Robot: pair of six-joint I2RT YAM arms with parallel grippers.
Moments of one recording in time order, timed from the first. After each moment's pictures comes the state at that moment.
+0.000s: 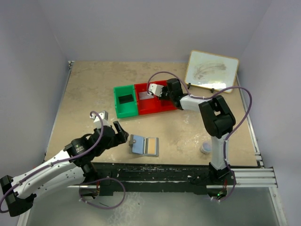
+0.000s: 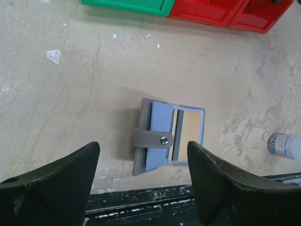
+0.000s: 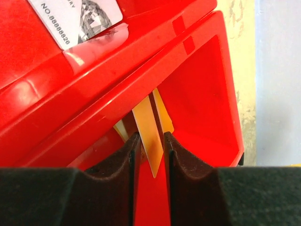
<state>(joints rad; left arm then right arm) -0.92 0.65 0.60 -0.69 -0.47 -1.04 0.47 2.04 1.25 0.19 0.00 -0.99</state>
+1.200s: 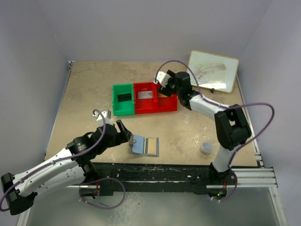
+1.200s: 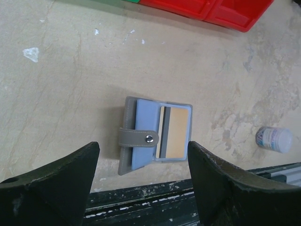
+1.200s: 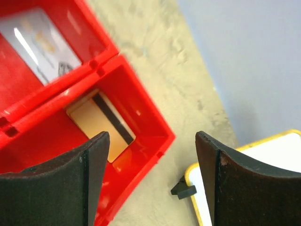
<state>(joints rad) -0.92 0.69 0.62 -0.66 -0.43 -1.04 0.45 1.85 1.21 0.19 -0.10 -0.82</state>
